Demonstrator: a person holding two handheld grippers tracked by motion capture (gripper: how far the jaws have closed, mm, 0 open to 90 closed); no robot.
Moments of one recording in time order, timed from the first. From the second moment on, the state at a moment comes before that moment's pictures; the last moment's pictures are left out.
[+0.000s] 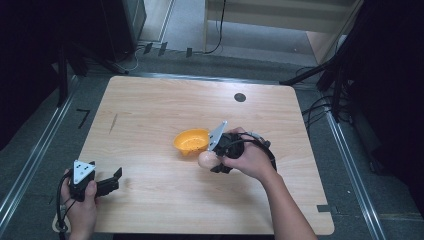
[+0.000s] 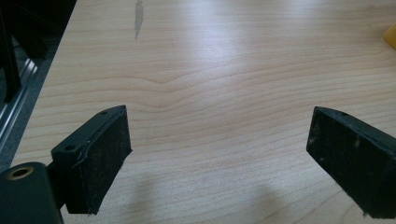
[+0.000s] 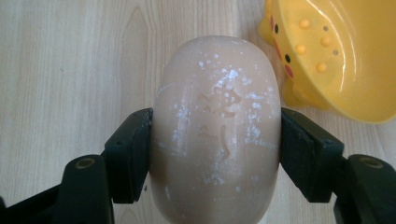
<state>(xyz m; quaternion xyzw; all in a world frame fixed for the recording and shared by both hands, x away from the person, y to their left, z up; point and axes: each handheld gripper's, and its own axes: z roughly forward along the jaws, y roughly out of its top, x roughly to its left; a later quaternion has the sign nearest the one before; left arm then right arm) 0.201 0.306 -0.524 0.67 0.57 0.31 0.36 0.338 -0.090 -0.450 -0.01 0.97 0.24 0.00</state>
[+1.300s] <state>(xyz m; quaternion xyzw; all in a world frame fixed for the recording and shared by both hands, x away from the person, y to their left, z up) 0.201 0.308 -0.524 0.66 0.57 0.30 0.37 0.406 -0.046 -0.433 -0.06 0.97 0.25 0.00</state>
